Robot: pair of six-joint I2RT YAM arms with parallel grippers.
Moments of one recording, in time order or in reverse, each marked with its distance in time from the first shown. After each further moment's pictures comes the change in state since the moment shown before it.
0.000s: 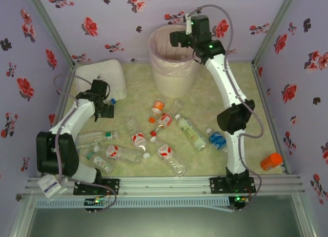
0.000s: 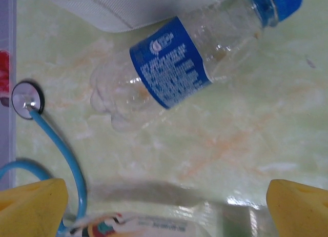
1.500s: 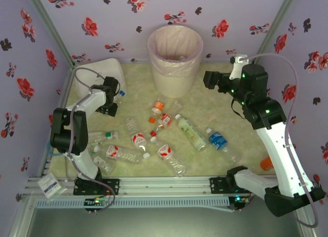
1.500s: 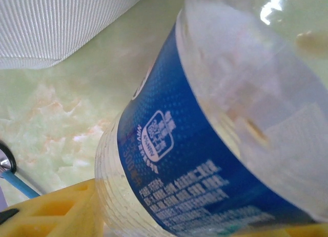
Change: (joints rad) left arm -0.083 0.230 0.129 -0.010 0.001 0.133; right arm -0.052 -1.097 -1.116 0.047 -0.073 0.198
